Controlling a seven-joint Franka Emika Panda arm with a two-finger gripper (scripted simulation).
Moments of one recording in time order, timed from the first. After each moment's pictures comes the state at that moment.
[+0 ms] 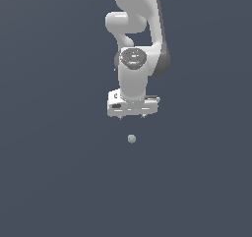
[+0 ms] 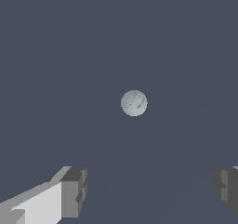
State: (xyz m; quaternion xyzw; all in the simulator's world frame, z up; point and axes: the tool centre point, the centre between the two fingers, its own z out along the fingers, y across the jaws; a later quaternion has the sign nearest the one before) arm -0.028 0.027 0.151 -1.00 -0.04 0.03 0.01
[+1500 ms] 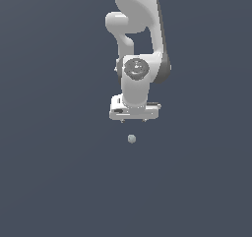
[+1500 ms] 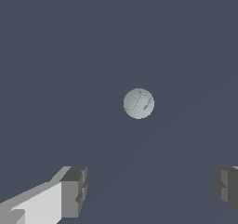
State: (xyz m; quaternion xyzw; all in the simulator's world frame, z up) arm -0.026 0.034 0.125 -1.00 -0.01 0.04 0.01
